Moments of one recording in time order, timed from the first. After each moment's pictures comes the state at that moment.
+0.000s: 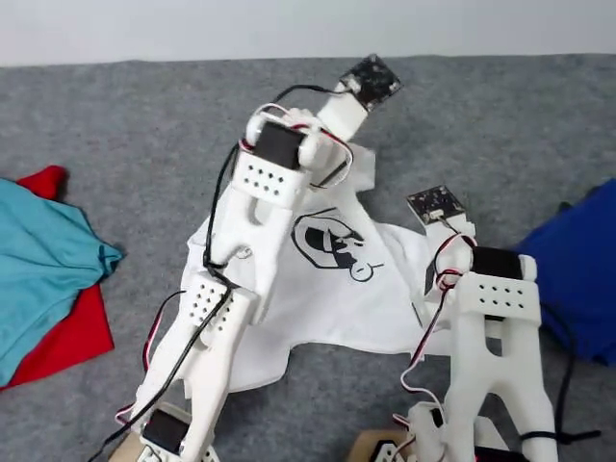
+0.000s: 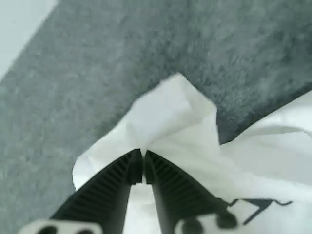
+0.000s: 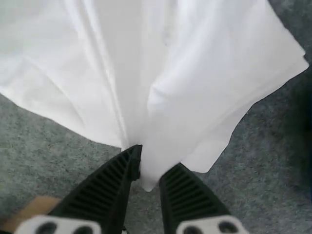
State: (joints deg) left arm 20.5 62.6 -91.7 99.1 -18.2; right arm 5.2 -29.8 44.9 78.7 26.3
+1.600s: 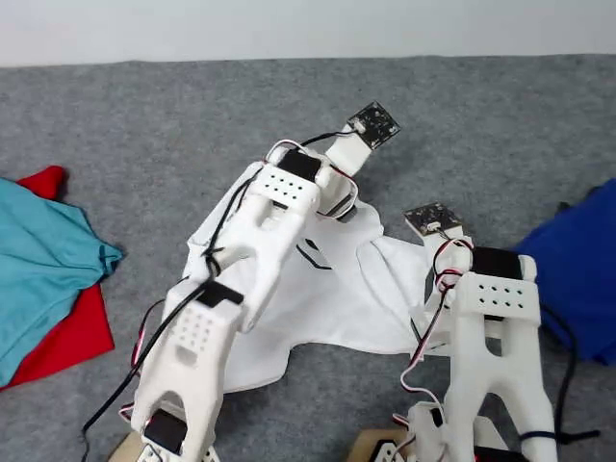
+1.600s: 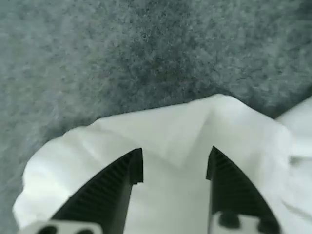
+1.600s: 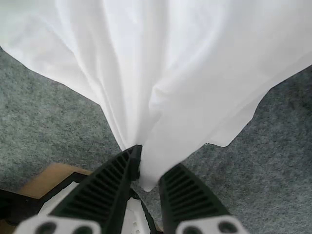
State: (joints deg) left arm 23.3 46.5 -34.2 65.2 -16.7; right arm 5.3 -29.9 44.9 85.7 26.2
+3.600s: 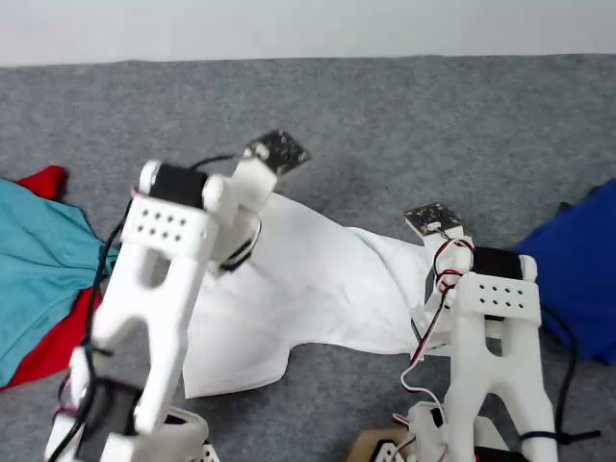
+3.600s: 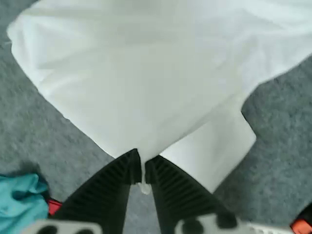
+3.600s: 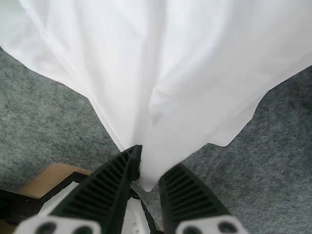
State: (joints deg) left arm 11.9 -10.5 9.6 98.9 -22.7; right arm 5.4 -29.9 44.9 85.7 26.2
